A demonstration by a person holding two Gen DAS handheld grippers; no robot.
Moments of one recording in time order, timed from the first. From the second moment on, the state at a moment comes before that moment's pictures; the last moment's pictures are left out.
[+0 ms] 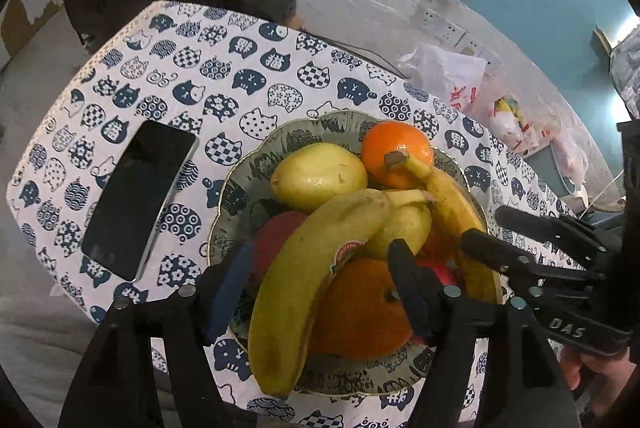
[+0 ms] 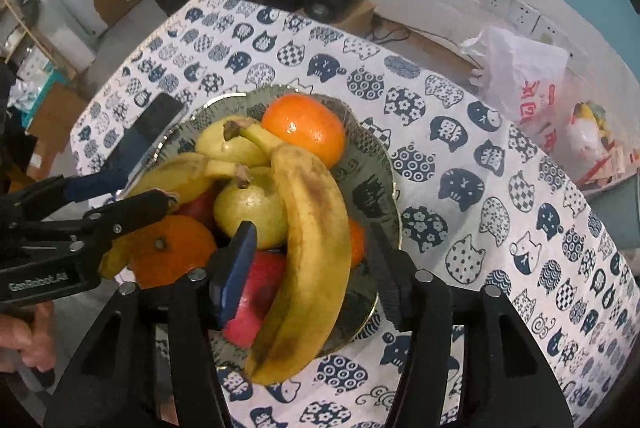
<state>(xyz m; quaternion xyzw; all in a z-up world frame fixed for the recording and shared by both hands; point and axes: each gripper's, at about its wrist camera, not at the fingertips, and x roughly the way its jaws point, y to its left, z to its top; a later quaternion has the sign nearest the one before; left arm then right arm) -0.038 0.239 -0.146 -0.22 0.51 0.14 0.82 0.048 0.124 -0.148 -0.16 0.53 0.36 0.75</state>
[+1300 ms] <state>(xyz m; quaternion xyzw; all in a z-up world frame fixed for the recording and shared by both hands) -0.097 0.138 0.004 -0.06 0.42 0.11 0.90 -0.023 0.009 0.000 -0.10 0.41 0.30 0.86</state>
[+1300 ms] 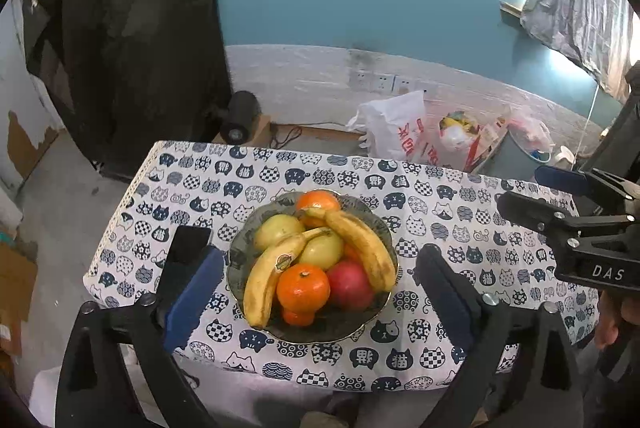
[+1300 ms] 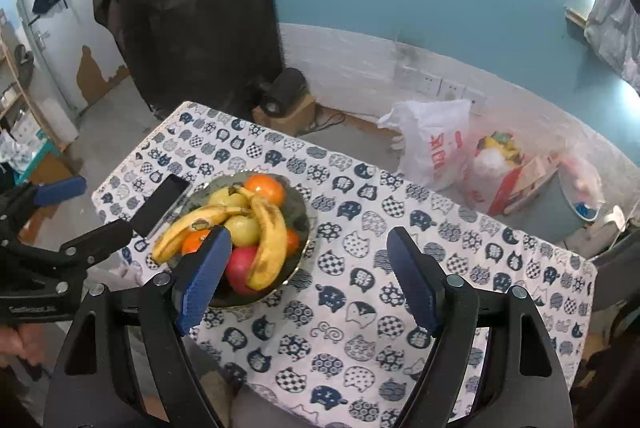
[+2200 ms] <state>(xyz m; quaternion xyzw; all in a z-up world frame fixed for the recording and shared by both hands) -0.084 0.107 0.007 -0.02 0.43 0.10 0.90 -0.011 -0.016 -0.010 -0.09 0.42 0.29 0.86</state>
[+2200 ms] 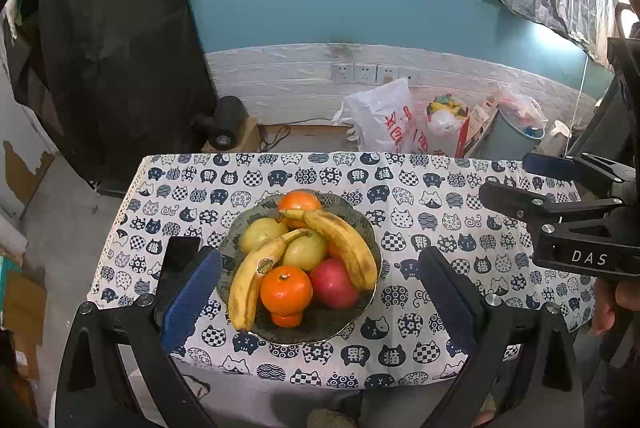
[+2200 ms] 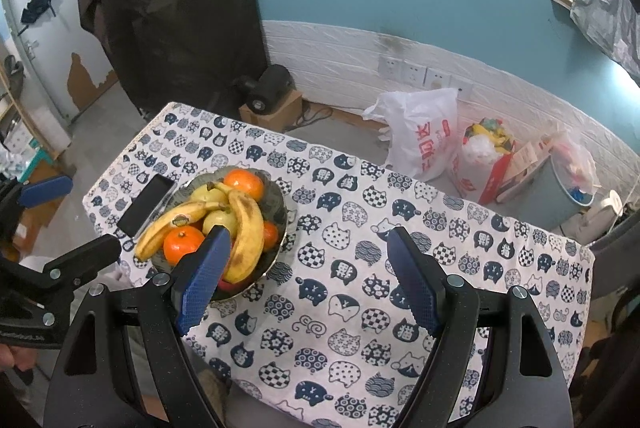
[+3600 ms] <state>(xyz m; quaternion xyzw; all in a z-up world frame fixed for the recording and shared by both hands) -0.084 0.103 0.008 -0.01 0.44 0.11 0.89 -0.011 -0.019 -0.011 -0.09 0.42 0.29 0.86</state>
